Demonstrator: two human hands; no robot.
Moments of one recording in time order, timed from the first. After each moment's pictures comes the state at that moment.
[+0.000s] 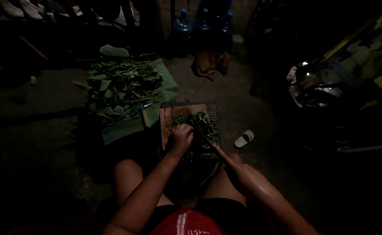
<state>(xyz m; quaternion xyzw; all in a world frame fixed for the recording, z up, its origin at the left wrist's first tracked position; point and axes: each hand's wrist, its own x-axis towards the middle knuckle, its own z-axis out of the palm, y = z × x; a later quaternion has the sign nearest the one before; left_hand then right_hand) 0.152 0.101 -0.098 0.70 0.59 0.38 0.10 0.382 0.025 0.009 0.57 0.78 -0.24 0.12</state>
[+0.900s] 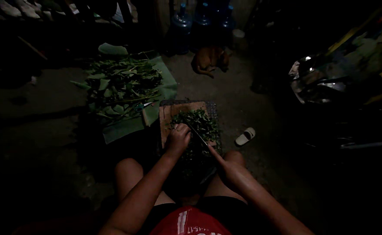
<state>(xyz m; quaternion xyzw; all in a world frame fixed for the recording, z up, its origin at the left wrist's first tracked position) 0.141 0.100 -0.105 0.73 0.57 0.38 0.08 0.364 0.036 -0.014 0.54 0.78 -0.30 0.12</state>
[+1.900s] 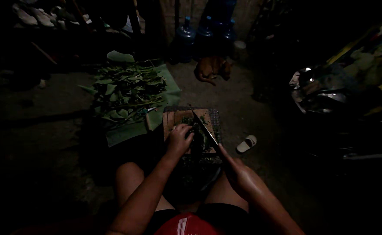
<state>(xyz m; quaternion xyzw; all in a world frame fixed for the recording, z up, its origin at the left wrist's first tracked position) 0.136 0.102 -0.074 0.68 0.64 0.33 0.14 0.376 0.030 -0.001 0.55 0.80 -0.25 -0.01</state>
